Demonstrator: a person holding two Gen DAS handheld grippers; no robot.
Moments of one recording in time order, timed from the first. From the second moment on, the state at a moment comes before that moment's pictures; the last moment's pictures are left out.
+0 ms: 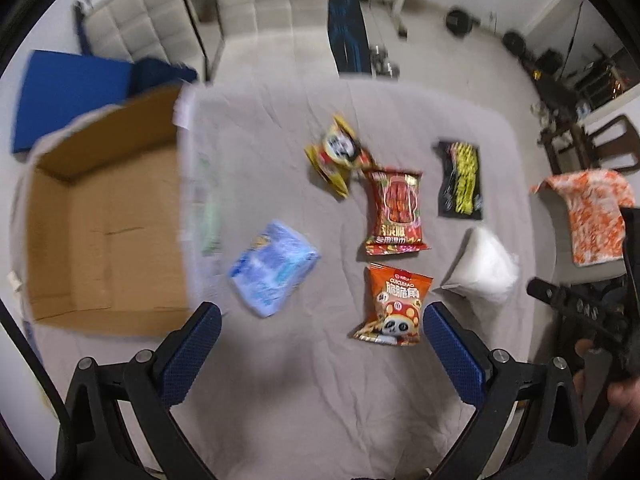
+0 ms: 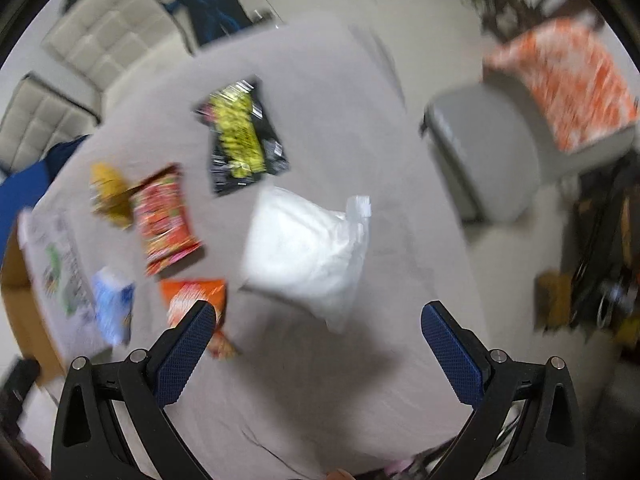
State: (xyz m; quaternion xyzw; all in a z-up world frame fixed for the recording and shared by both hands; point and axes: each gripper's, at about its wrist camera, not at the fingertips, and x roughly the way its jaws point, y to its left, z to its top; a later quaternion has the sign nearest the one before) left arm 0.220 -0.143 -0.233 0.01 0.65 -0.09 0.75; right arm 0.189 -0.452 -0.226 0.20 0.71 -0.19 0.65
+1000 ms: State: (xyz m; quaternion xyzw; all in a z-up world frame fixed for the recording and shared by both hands) left arm 0.323 -0.258 -0.424 0.06 0.76 -0.10 0.64; right arm 0.205 -0.469 -0.361 0.15 0.78 -0.15 0.58
